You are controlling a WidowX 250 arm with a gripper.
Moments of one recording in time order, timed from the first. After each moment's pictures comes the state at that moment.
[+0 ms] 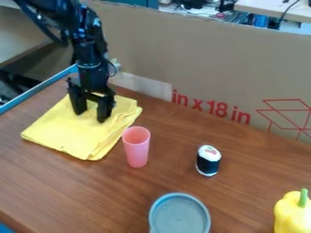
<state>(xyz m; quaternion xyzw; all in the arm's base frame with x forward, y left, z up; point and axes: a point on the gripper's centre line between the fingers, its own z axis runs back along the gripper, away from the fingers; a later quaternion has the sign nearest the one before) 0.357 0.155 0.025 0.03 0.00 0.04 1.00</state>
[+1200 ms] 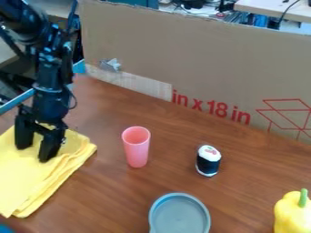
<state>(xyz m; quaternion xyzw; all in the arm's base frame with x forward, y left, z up) 0.230 0.173 0.024 0.03 0.21 0.03 0.98</state>
